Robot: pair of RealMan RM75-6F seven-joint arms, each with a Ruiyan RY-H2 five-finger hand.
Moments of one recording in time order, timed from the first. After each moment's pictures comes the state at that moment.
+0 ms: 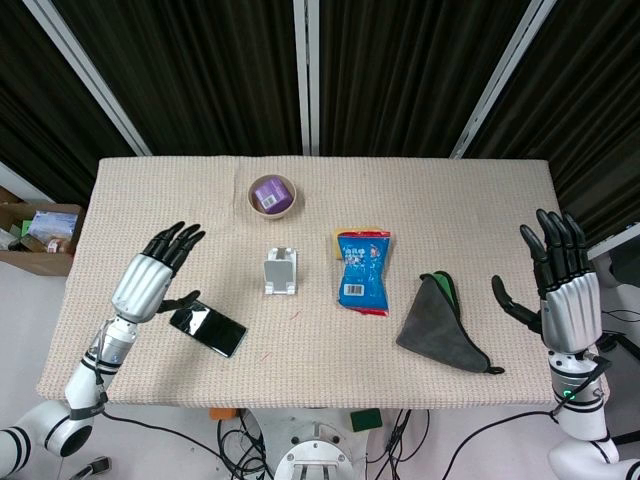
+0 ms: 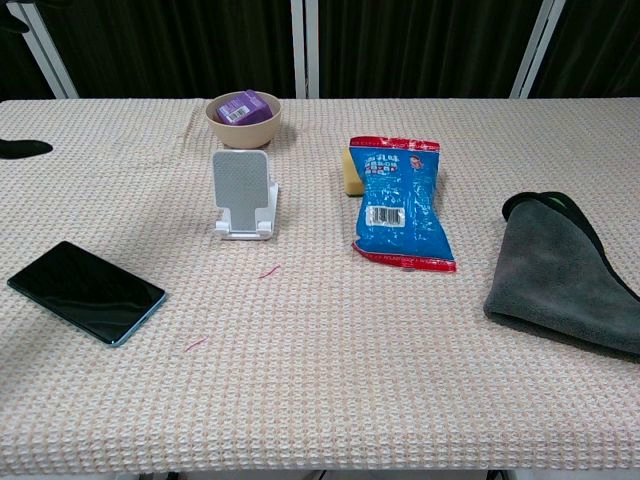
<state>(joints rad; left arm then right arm) -0.42 -1.40 -0.13 -1.39 1.67 1.39 -0.08 0.28 -1.32 0.26 -1.52 -1.79 1.78 0.01</state>
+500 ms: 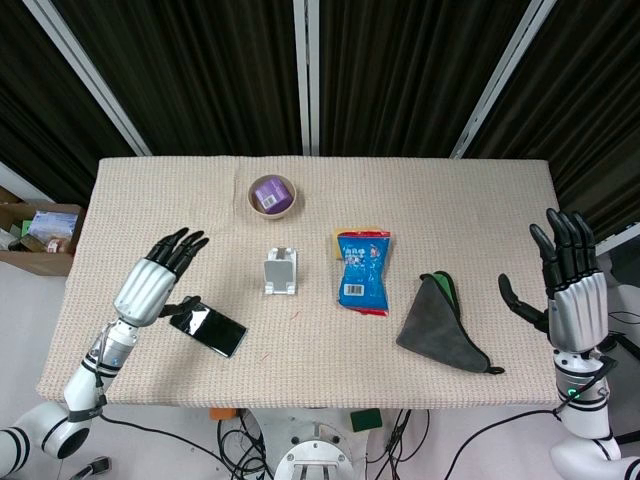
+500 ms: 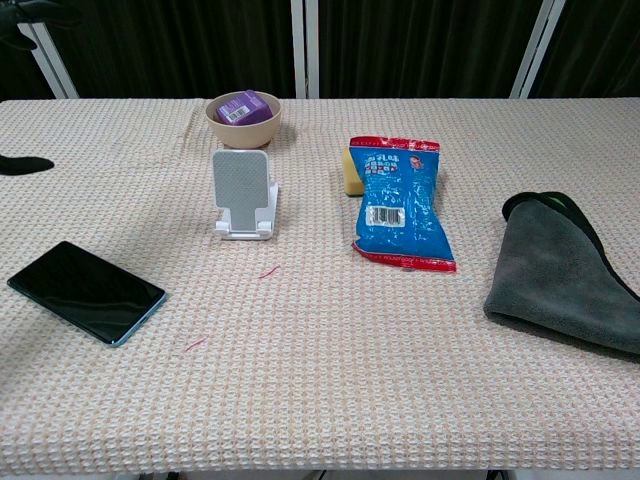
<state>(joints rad) -0.43 -1.40 -0.08 -1.37 1.69 1.39 -0.06 0.28 -1.32 0.25 -1.48 -1.77 1.81 0.05</state>
